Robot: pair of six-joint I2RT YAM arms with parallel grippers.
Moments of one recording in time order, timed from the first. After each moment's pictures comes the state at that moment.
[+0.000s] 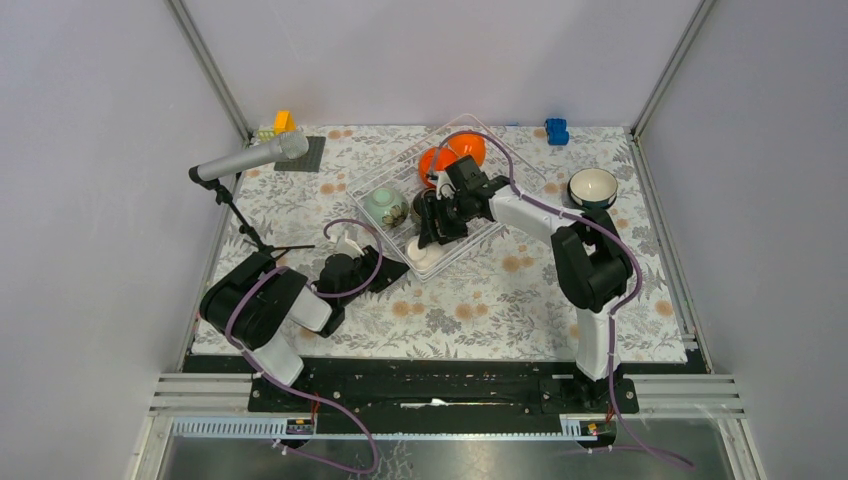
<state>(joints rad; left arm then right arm) -0.48 1.65 0.24 1.10 0.21 -1.02 0.59 2.01 1.50 -0.51 -0.48 0.32</state>
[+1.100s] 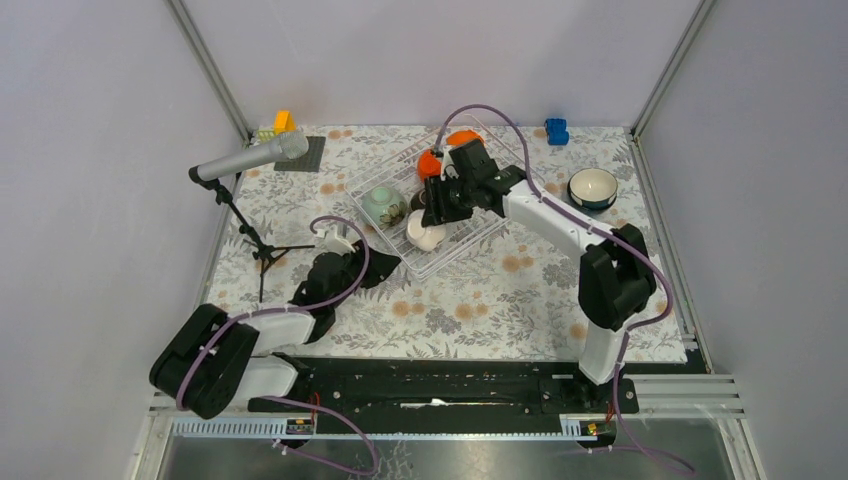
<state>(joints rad) -0.49 1.29 0.23 0.78 0.11 -0.92 0.62 1.86 1.53 -0.53 -0.33 0.34</state>
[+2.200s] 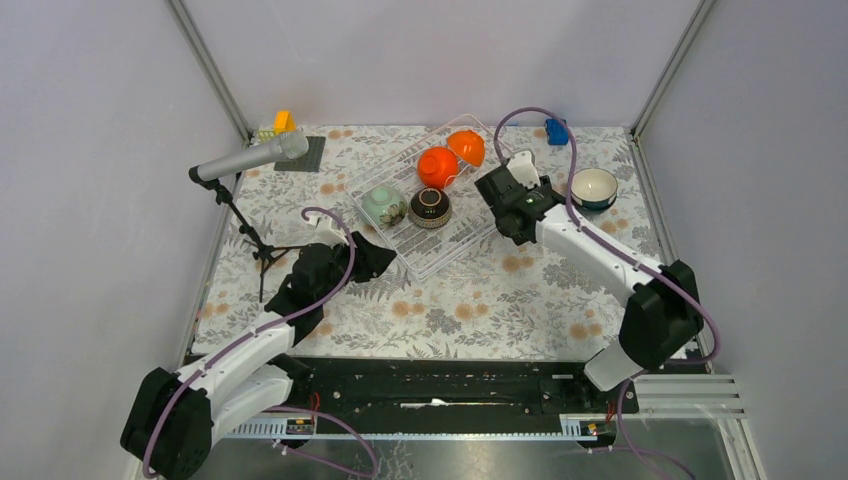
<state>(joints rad) -0.49 0.92 0.36 0.29 0.12 -0.76 0.62 1.54 1.31 -0.83 0.85 0.25</state>
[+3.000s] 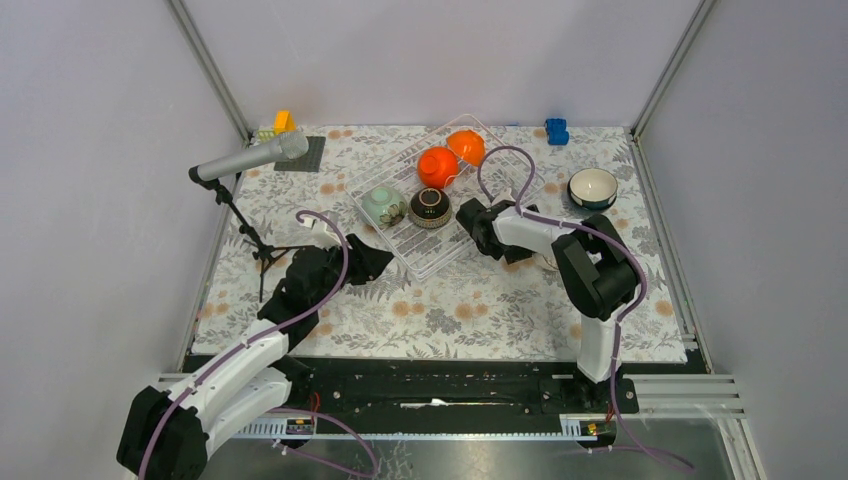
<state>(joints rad) -0.49 0.82 0.36 0.21 0.13 -0.74 0.62 1.94 1.25 -0.89 0.97 0.42</state>
